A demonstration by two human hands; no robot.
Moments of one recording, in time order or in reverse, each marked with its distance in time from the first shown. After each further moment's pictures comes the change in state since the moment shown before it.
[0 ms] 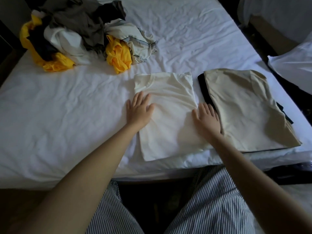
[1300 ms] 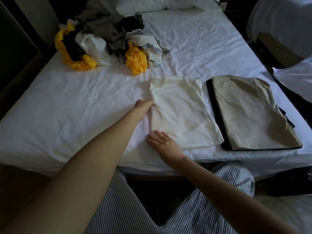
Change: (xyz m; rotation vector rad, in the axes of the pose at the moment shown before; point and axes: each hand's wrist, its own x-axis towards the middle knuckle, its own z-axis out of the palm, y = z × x) left_hand -0.018 -0.008 -0.045 -0.926 -0.073 -0.535; right_hand -0.115 -0.079 0.069 -0.207 -0.065 -1.001
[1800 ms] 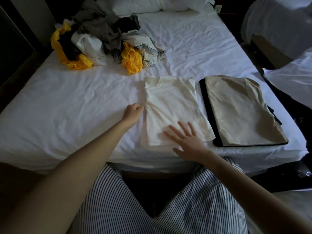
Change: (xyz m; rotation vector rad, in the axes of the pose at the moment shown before) left_hand -0.019 -0.034 -0.017 0.490 0.074 0.287; right_hand -0.056 0.067 -0.026 -0.229 -0.041 0.059
